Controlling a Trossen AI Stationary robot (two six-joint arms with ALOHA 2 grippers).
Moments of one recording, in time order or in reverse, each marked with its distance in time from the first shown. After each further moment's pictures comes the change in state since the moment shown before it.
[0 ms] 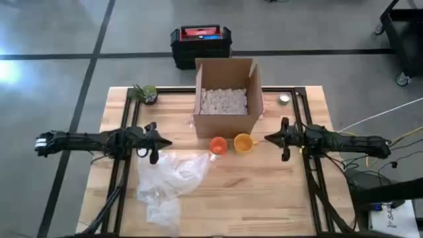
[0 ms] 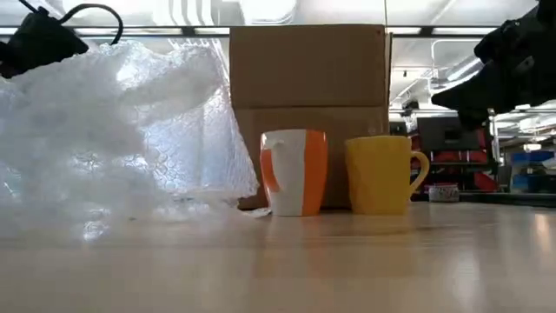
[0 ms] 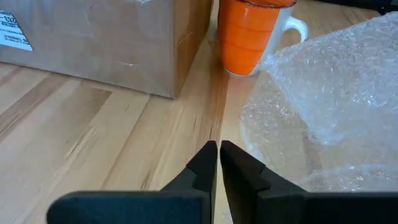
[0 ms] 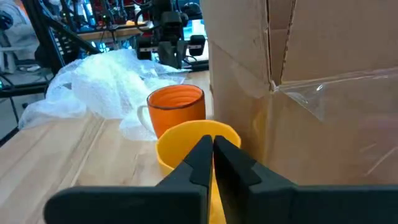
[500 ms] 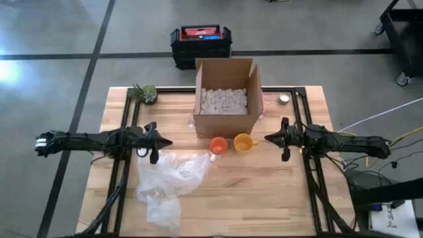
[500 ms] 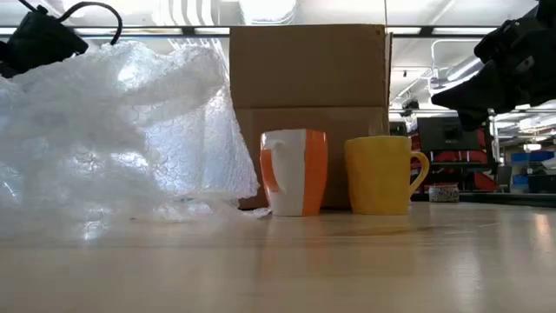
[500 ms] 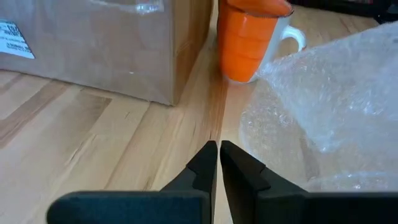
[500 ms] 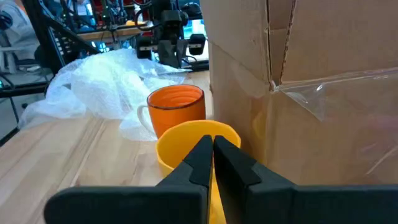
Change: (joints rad) left arm 0.001 0.000 0.000 0.033 0.006 -0.052; right arm 0.000 0.000 0.000 0.000 0.000 0.000
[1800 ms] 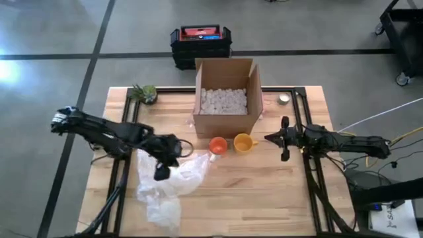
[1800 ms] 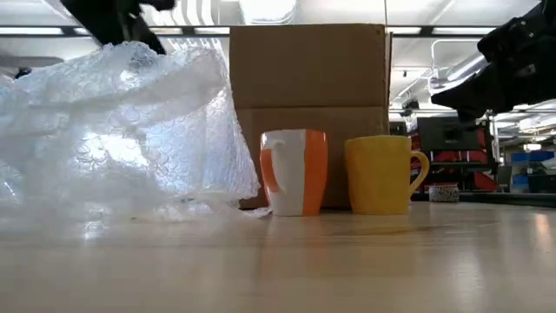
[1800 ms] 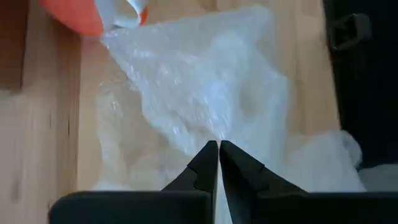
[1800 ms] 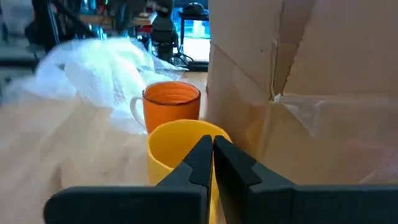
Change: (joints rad) left arm -0.318 0.831 0.978 -0.709 0.159 -0.110; right arm 0.000 0.000 -0.001 0.029 0.002 -0.001
